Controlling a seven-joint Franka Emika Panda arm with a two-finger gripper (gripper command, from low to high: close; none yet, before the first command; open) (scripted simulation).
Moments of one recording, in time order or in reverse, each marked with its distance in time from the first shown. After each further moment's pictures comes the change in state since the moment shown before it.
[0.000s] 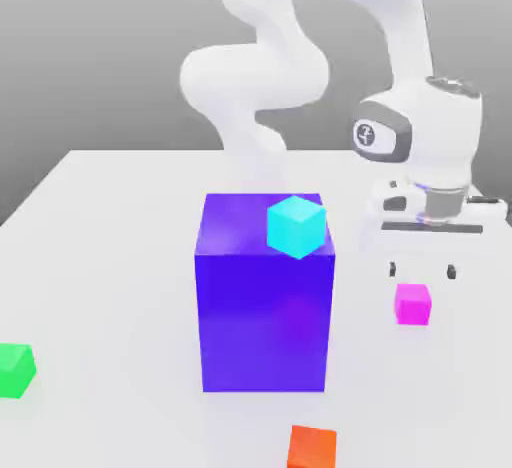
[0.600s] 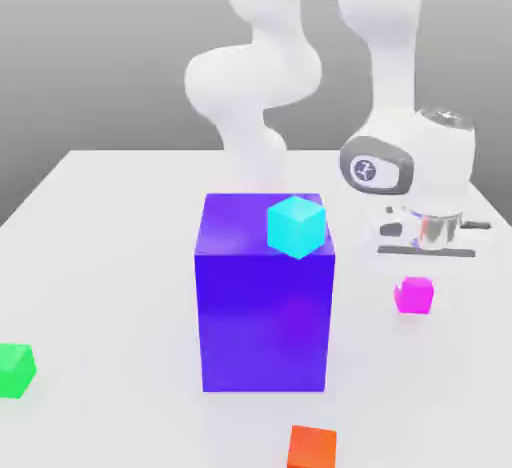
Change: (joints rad) arm 0.162 -0.027 -0.126 -0.009 0.110 -0.012 -0.076
